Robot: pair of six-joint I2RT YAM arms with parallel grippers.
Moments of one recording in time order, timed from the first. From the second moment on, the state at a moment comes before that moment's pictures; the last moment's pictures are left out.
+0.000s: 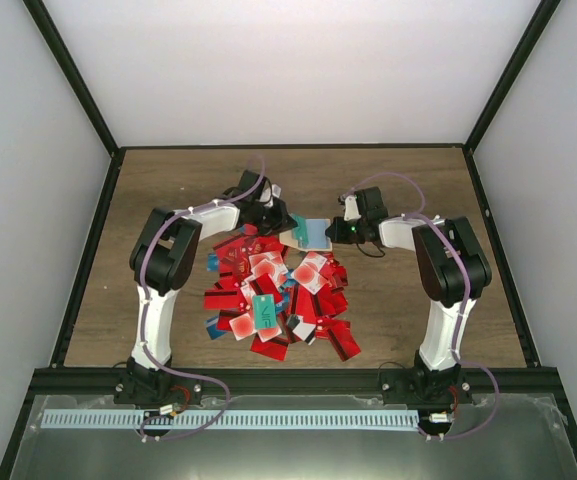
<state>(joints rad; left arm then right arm) -0.45 2.16 1.45 -0.18 0.61 -0.80 0.30 1.92 1.04 -0.01 -0.44 0.32</state>
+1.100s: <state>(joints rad) -0.44 2.21 1.46 -0.11 0.68 -0.86 0.30 1.94 1.05 -0.01 -0.47 0.32</state>
